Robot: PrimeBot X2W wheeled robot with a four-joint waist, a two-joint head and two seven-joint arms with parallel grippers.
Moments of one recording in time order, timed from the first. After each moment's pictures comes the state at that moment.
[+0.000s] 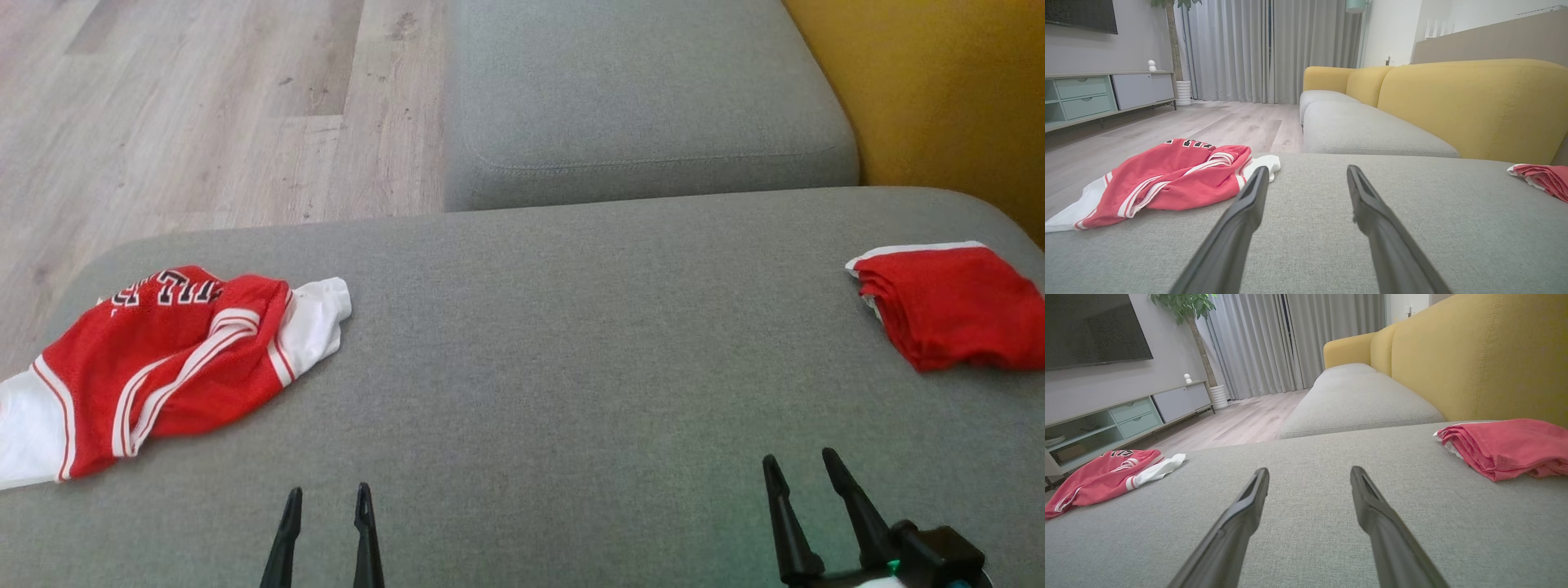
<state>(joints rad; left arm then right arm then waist) 0.28 0.06 -0.26 0.05 -0.16 0.16 -0.26 0.23 -0.08 0.13 0.17 0.22 0.13 -0.25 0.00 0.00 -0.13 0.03</state>
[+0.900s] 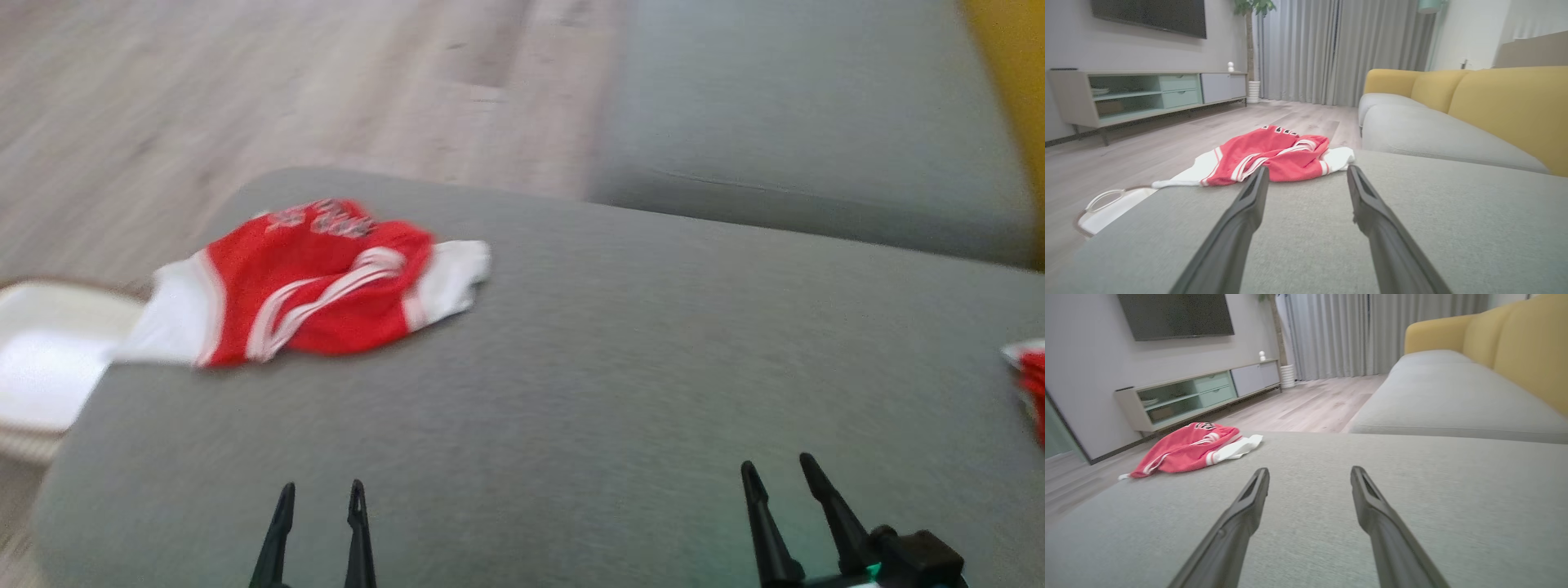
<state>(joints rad) 0.27 0.06 -0.23 0.07 -0.12 0.13 -0.26 0.24 -0.07 0.17 0.16 0.22 0.13 -0.25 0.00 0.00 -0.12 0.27</state>
